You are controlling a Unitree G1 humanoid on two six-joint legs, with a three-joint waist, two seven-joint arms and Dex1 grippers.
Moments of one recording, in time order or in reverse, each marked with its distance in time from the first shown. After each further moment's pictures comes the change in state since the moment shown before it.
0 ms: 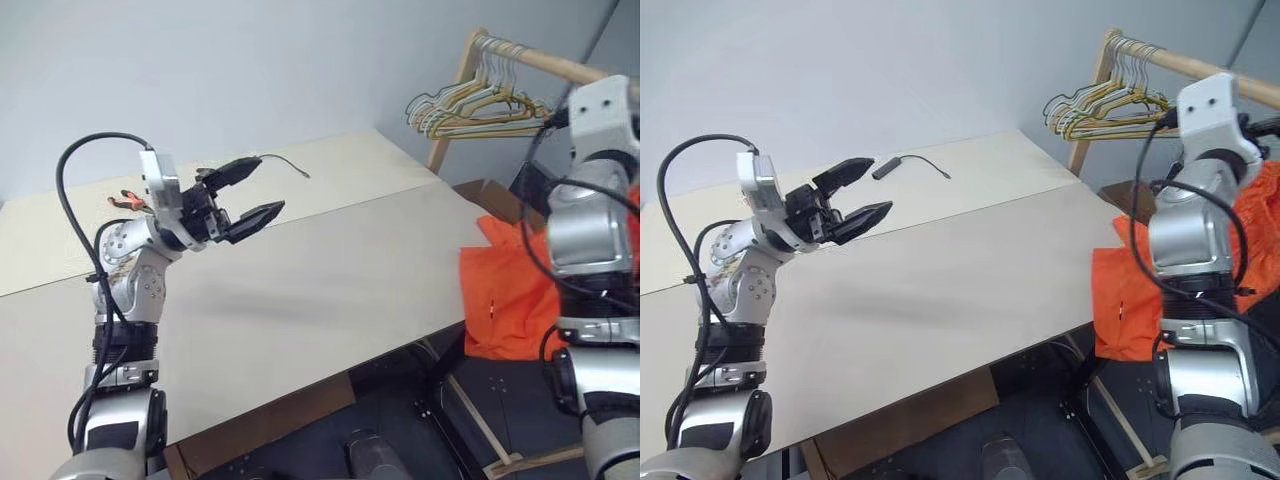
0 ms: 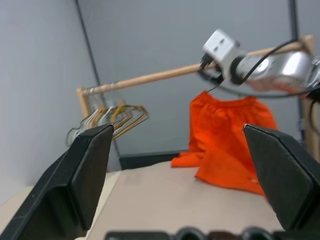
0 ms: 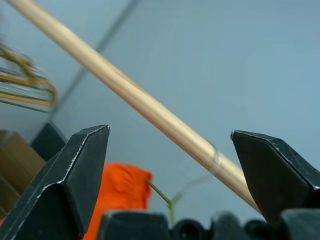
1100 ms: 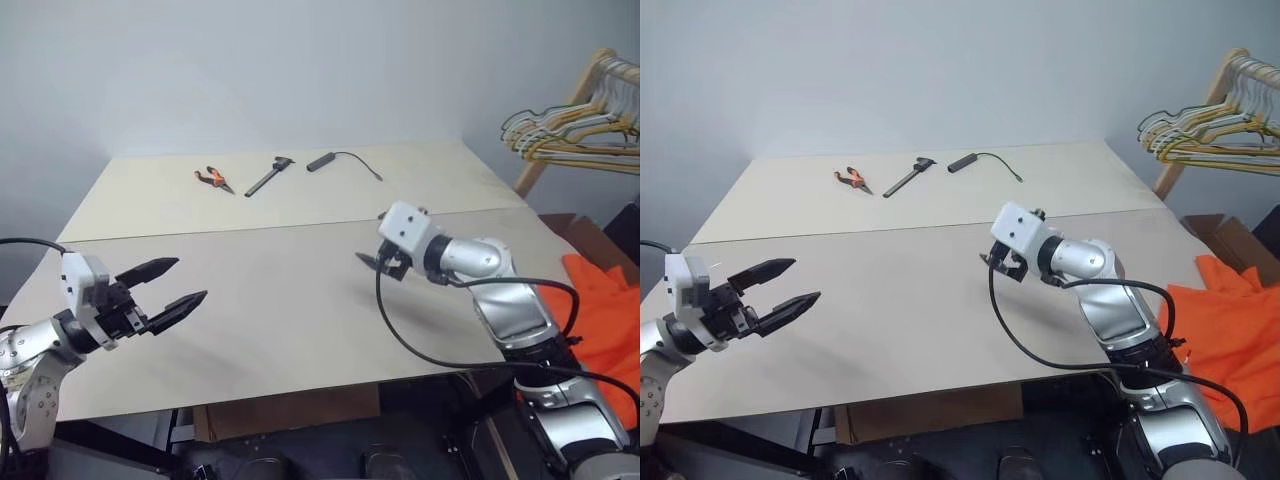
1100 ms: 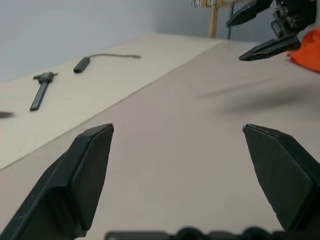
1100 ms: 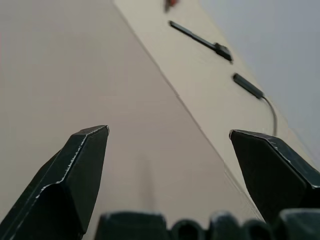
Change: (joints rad) left arm 0.687 0.249 0.230 -0.344 0.025 0.127 0.169; right arm 0.269 0.089 0.234 -0.331 0.299 -0.268 0.993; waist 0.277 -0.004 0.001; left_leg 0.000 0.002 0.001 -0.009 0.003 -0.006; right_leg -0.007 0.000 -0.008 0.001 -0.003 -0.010
